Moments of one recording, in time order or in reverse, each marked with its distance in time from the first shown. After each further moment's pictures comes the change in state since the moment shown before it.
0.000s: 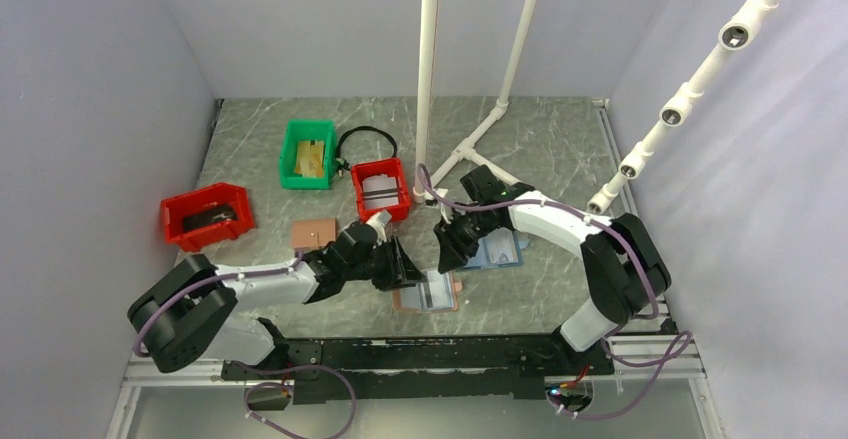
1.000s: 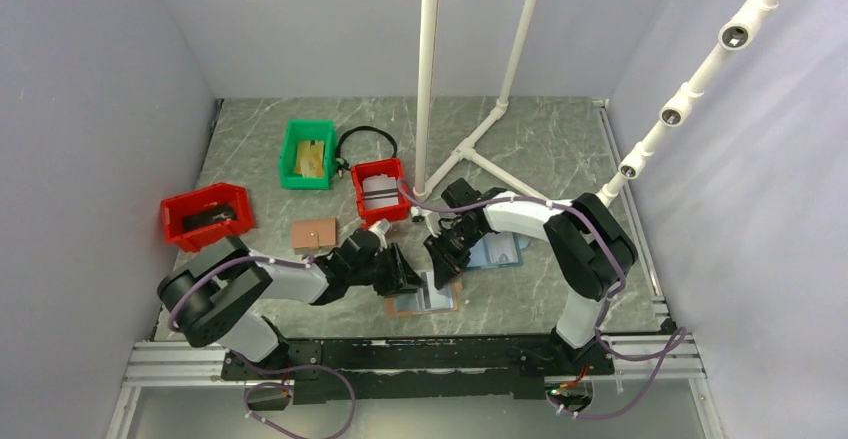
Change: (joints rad) left arm 0.005 0.174 -0.056 0.168 0.002 -0.054; right arm 0.075 0.198 0.026 -0.016 0.010 0.087
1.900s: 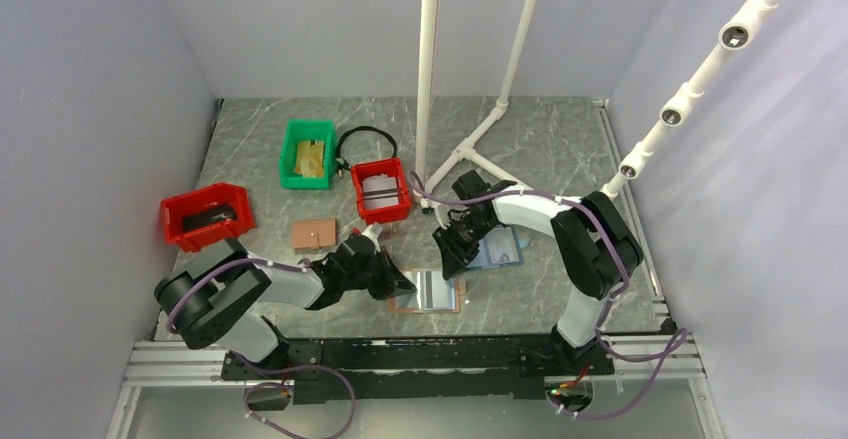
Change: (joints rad) left arm 0.009 0.004 -0.053 0.050 -0.029 -0.042; right arm -0.076 -0.010 0.026 -0.055 0.027 -0.073
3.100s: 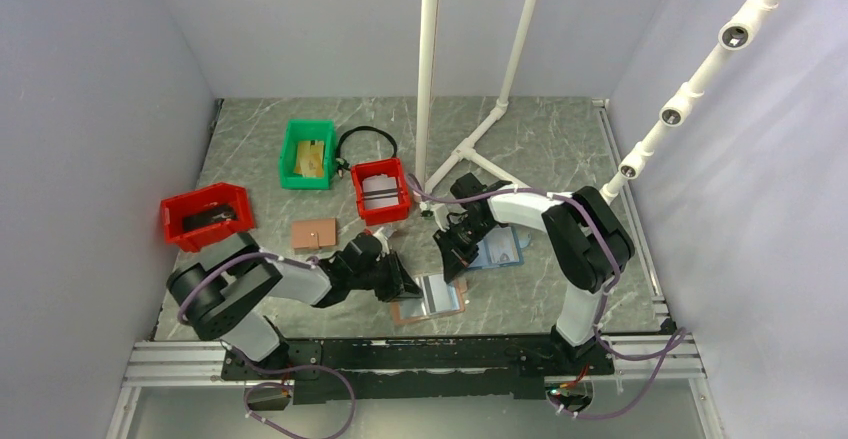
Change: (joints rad) left arm -0.021 0.079 0.037 0.044 0.087 0.018; right arm 0.006 0.056 0.015 -0.028 -0.016 0.011
